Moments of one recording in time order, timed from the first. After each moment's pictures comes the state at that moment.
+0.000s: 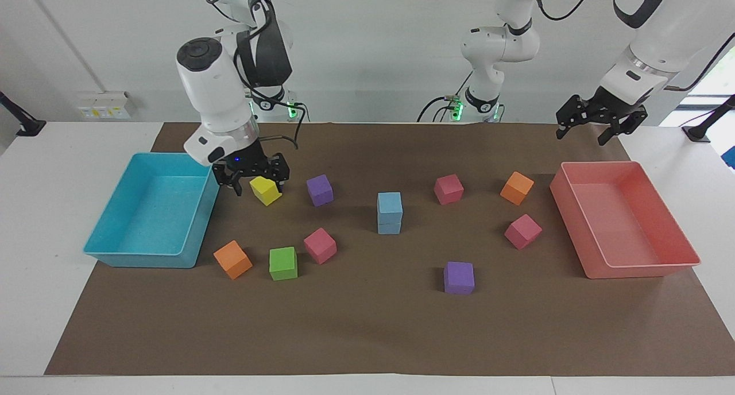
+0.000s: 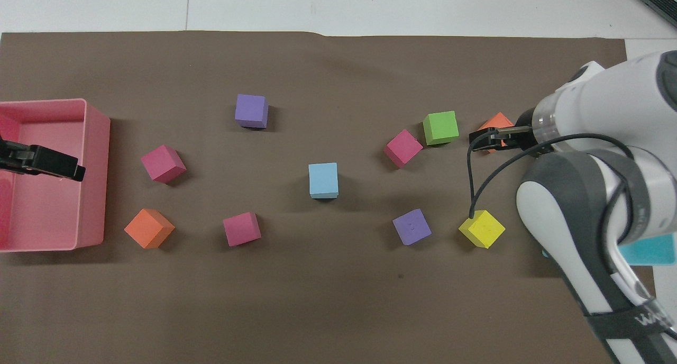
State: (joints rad) left arm -0.08 0.00 0.05 -1.57 -0.08 1.47 0.16; right arm 0.21 0.07 -0.07 -1.77 0.05 1.93 0.11
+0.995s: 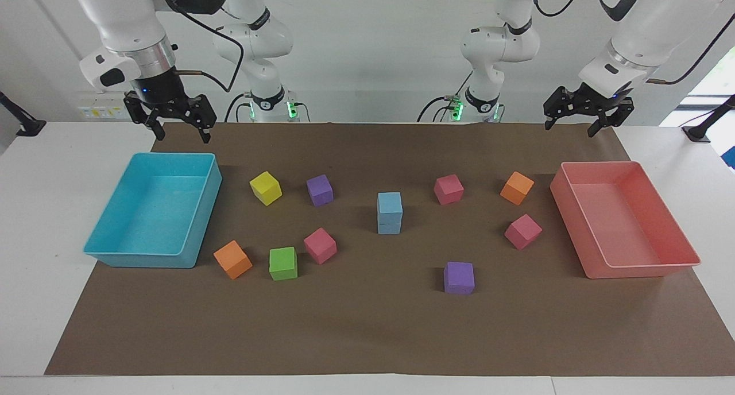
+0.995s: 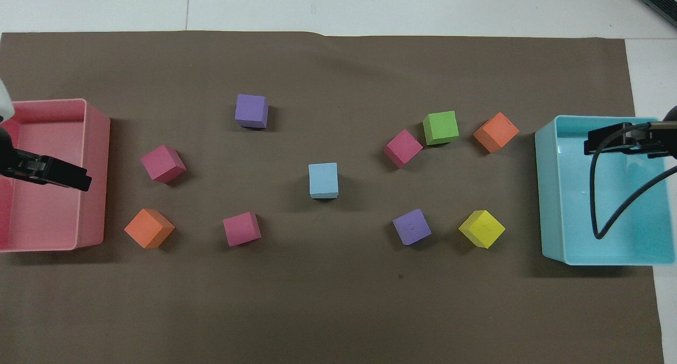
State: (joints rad) left arm -0.09 -0.02 0.01 -1.56 -0.04 1.46 0.17; right arm 0.09 -0.02 -0.09 -1.58 -0.03 1.61 0.07
